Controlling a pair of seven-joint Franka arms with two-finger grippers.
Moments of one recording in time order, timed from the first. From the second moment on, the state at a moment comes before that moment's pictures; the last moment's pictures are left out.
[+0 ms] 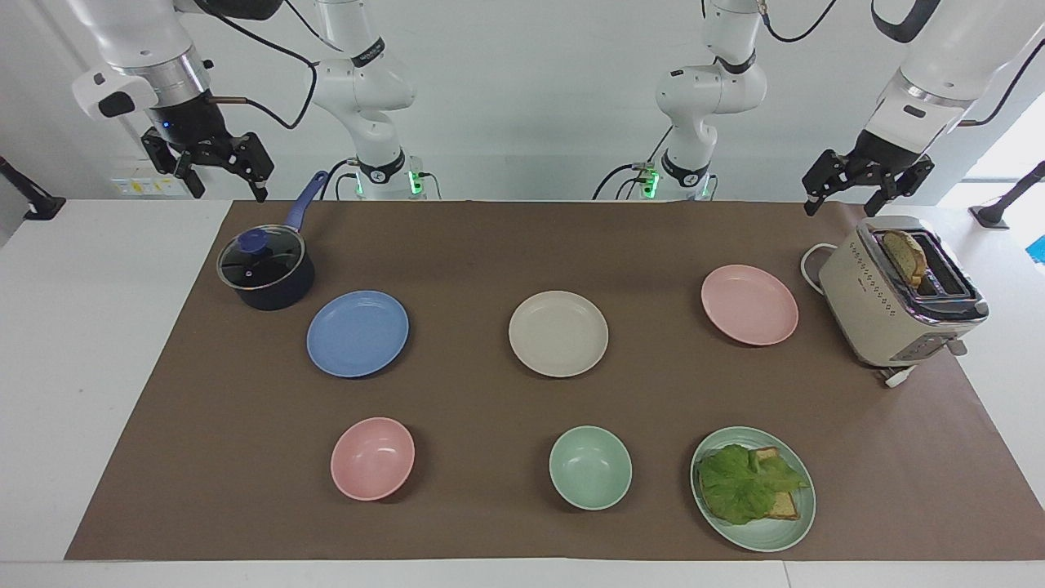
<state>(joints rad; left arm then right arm) 0.05 -0.07 -0.05 -1.60 -0.03 1.54 0.05 -0.04 -0.11 -0.06 -1.63 -0.02 1.57 -0.01</state>
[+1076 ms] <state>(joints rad) 0.12 -0.07 -0.04 -1.81 -0.03 1.66 0.05 -0.04 -0.11 -0.06 -1.64 -0.02 1.57 -0.01</state>
